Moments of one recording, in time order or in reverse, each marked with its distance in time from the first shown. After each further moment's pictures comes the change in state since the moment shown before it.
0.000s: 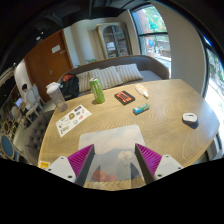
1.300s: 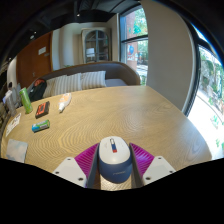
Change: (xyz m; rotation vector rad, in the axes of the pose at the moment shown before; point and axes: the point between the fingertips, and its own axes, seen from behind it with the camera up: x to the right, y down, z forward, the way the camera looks) arm 0.407 -0.084 0.132 0.114 0.173 -0.079
